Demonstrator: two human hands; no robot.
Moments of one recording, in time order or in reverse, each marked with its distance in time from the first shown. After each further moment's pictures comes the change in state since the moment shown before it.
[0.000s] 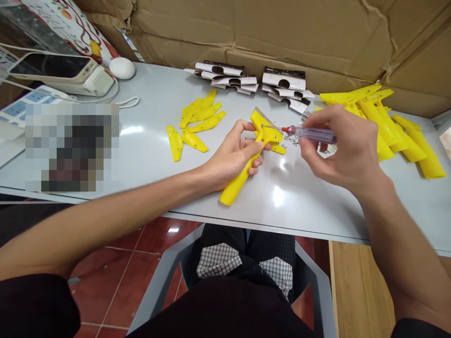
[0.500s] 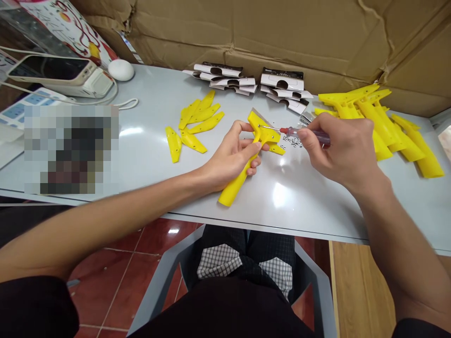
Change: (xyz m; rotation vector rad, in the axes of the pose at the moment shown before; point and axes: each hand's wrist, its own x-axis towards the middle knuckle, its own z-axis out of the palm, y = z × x) left_hand 0.000 -0.003 -0.002 0.036 0.011 0.019; right_hand 0.000 0.006 0.006 -0.161 -0.004 0.088
